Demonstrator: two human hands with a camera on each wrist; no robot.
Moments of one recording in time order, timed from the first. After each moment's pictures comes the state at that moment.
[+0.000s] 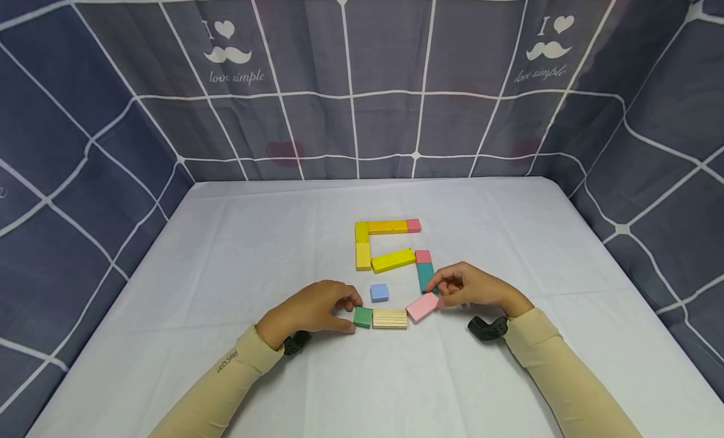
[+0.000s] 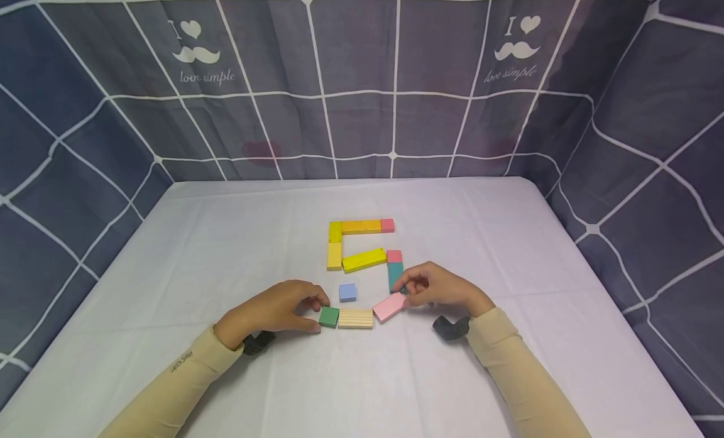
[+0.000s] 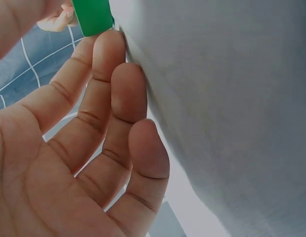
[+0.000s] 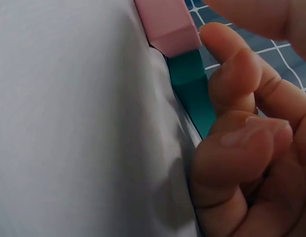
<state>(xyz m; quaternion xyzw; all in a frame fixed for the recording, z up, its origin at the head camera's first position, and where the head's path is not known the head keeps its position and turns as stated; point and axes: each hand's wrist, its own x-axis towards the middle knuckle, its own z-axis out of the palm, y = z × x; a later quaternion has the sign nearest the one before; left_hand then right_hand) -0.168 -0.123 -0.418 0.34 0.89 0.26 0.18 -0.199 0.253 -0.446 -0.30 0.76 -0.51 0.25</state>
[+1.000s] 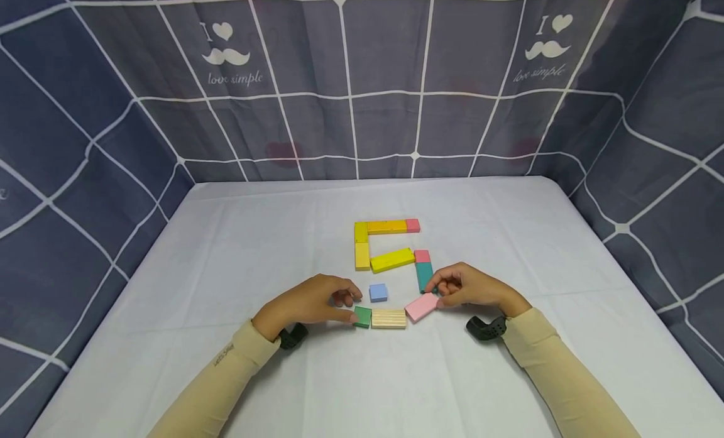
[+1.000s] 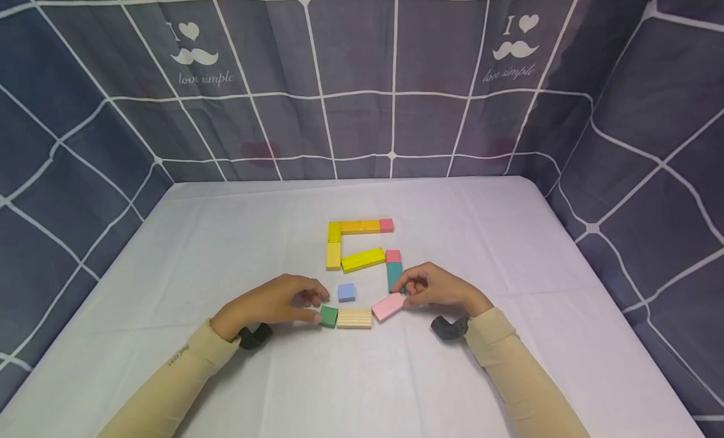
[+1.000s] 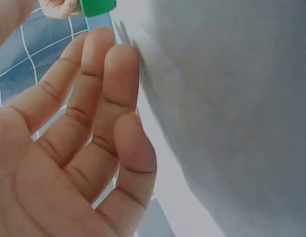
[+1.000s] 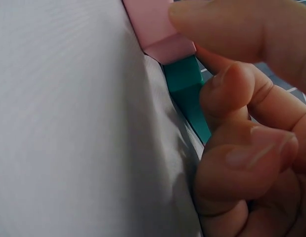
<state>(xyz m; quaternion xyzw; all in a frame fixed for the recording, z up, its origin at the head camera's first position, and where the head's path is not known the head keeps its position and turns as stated) -0.183 -0.128 -0.418 0.36 0.86 0.31 0.20 -0.200 0.254 -0.450 -0.29 0.77 -0.51 0.26</state>
